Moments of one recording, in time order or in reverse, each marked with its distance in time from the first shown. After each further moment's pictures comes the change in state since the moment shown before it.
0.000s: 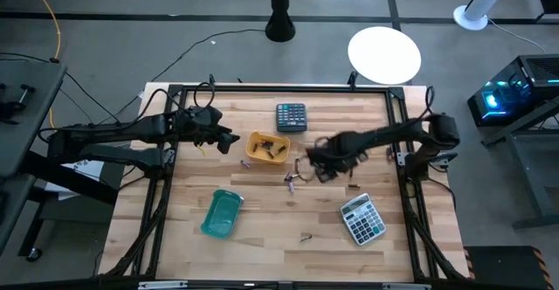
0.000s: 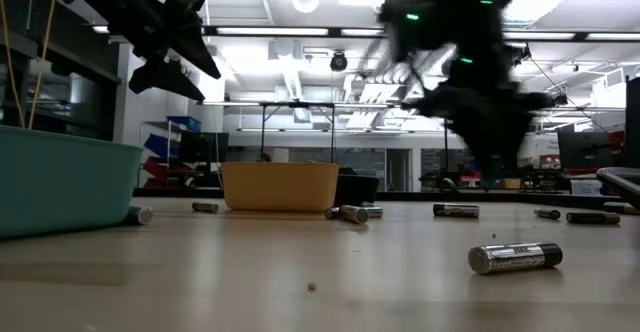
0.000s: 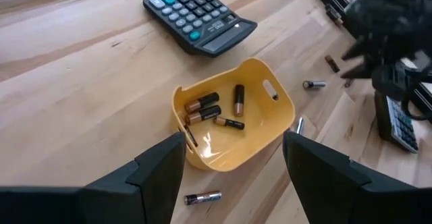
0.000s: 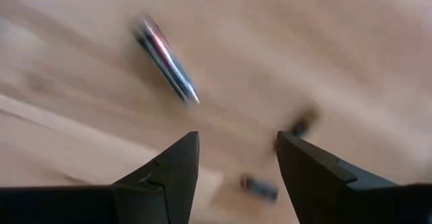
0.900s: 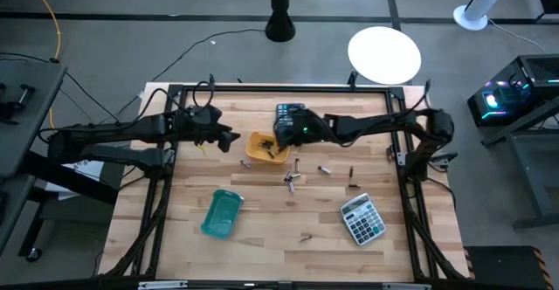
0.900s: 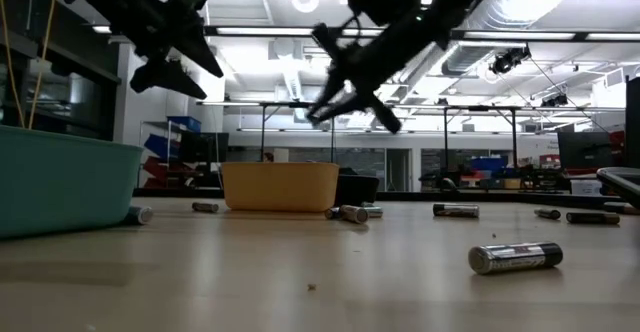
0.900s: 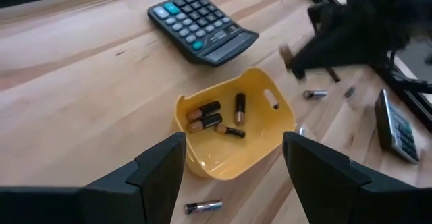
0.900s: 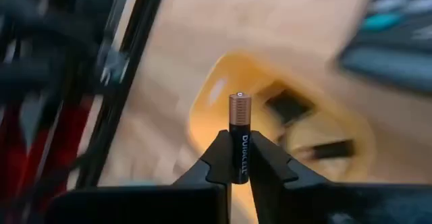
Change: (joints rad) left arm 0.005 0.000 0.001 0.017 -0.019 -0.006; right arm -0.169 0.067 0.051 1.038 0.012 -0.083
